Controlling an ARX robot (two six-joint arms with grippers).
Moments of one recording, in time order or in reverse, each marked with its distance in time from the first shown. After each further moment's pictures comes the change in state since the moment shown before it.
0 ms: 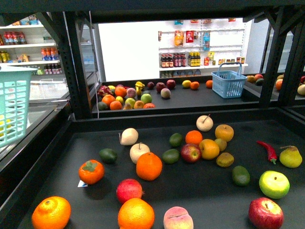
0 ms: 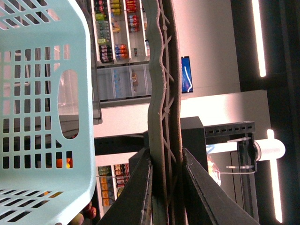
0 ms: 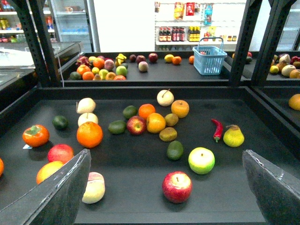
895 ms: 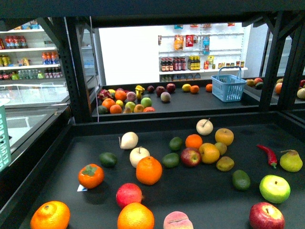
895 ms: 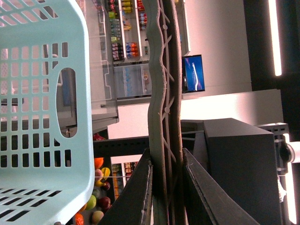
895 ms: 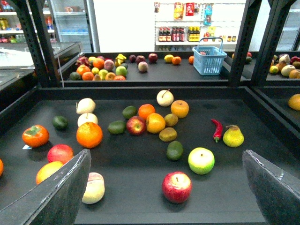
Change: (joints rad) left arm 0.056 0.181 -0.227 0.352 0.068 -0.003; right arm 0.000 0.000 0.000 0.000 0.000 0.000
